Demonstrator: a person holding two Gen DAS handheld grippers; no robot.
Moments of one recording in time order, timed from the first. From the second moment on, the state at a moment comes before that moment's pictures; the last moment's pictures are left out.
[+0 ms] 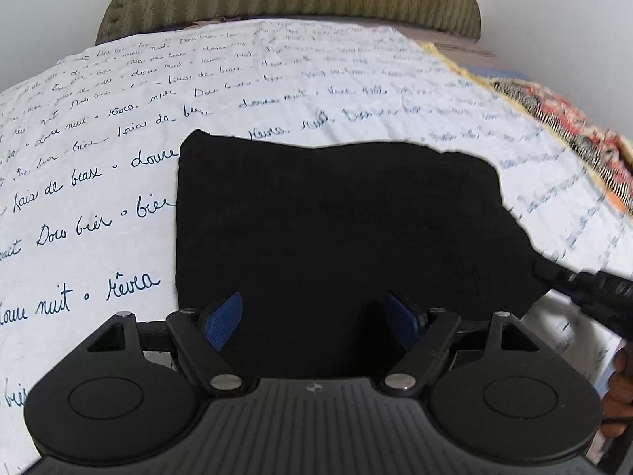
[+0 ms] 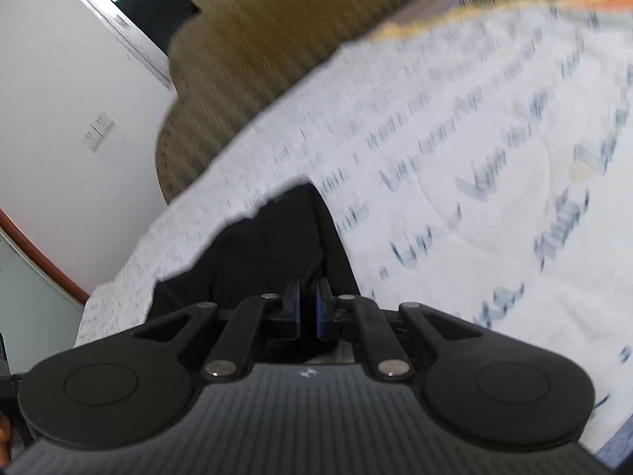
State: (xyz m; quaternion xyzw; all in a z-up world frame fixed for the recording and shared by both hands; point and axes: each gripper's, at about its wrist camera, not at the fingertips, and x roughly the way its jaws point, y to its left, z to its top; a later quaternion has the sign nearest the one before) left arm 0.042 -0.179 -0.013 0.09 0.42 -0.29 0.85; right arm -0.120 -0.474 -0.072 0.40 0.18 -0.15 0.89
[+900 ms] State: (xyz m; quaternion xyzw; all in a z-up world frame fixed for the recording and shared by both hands) left arm 0.164 -0.210 -0.018 0.03 0.42 -0.23 0.88; right arm 0.038 -0.489 -0.026 0.16 0.30 -0.13 0.93
